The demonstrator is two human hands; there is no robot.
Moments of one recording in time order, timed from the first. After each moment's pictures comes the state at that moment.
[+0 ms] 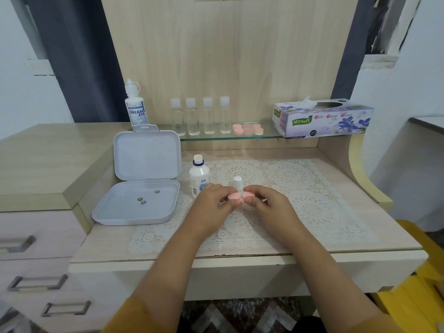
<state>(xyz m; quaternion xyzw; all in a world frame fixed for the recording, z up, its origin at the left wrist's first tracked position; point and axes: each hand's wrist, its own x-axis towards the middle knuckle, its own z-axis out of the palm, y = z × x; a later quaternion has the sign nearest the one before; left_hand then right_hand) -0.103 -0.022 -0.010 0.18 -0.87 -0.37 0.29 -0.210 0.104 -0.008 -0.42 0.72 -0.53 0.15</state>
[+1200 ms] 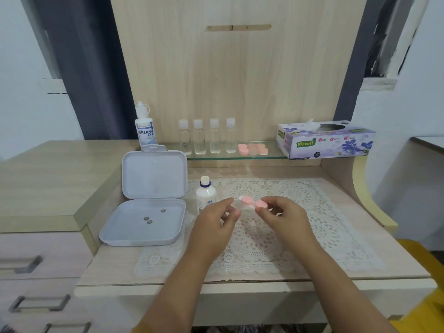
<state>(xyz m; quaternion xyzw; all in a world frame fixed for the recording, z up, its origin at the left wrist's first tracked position) -0.099 -0.020 -0.007 0.22 -0.83 -0.36 0.36 -0.223 0.100 0.008 -0.35 0.77 -0.53 0.06</state>
